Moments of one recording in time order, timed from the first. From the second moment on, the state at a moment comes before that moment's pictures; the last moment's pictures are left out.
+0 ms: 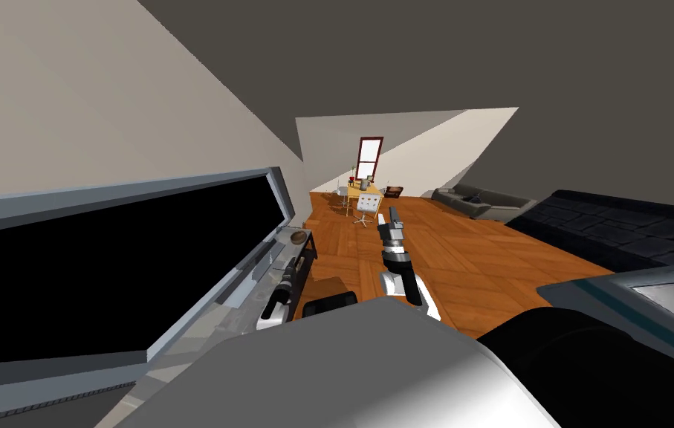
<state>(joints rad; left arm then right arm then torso) 0.10 0.18 -0.21 -1.04 0.11 -0.38 0.11 0.50 0.01 -0.04 -2.27 0.09 -0.47 -0.12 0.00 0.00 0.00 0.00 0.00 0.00</state>
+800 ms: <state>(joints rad) 0.03 0.19 -0.24 -0.82 0.09 -0.39 0.18 0.50 0.01 -0.04 -2.27 0.09 -0.47 -0.12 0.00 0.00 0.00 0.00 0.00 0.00</state>
